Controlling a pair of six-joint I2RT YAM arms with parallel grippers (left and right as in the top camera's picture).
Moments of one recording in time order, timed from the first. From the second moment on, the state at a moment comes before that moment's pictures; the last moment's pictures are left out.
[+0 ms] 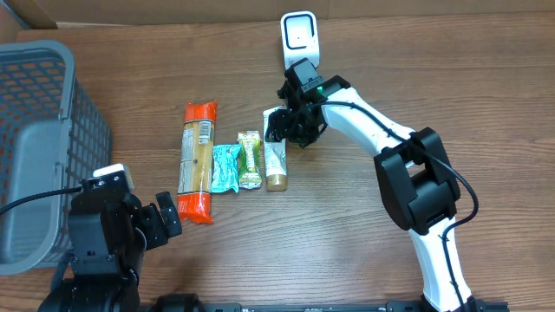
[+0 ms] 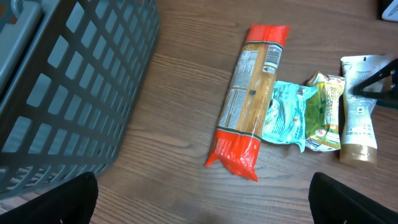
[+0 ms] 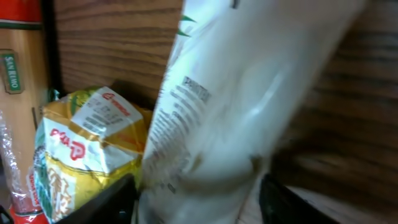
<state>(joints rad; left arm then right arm) 0.04 0.74 1.16 -1.27 -0.22 -0.20 0.53 2.31 1.81 -0.77 -0.45 0.41</state>
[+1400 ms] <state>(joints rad) 0.04 0.74 1.16 -1.27 -0.22 -0.20 0.24 2.24 1.84 -1.35 -0.24 0.44</state>
